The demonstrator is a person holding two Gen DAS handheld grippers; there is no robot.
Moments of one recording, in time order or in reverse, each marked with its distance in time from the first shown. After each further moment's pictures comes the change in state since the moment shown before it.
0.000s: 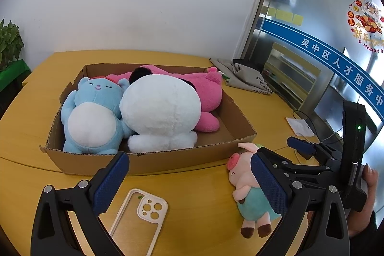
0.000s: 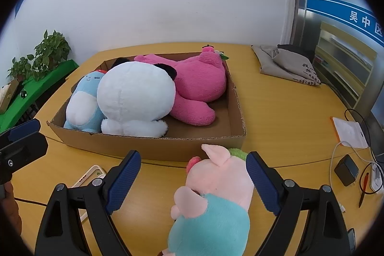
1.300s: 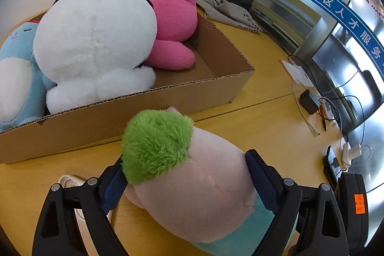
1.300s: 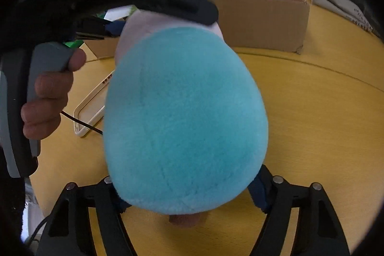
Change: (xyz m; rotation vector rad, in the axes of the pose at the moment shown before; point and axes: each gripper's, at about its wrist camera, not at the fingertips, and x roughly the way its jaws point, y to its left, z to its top) left arm 0.128 -0.038 -0.046 0.053 0.345 -0.121; right arm 0.045 0.016 -0.129 -0.060 0.271 0.315
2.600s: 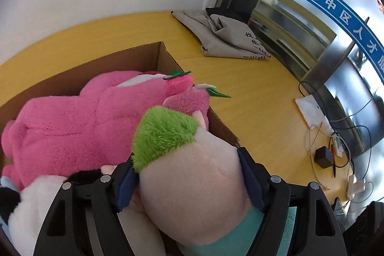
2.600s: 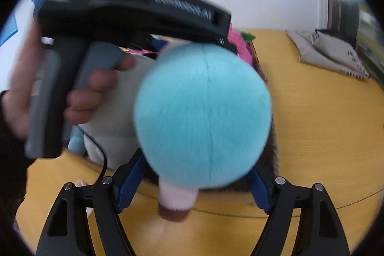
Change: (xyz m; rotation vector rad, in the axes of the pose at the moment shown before) left arm 0.086 0.011 0.219 0.130 0.023 -0.027; right arm -0.006 -0.070 0.131 0.021 -0.263 -0.066
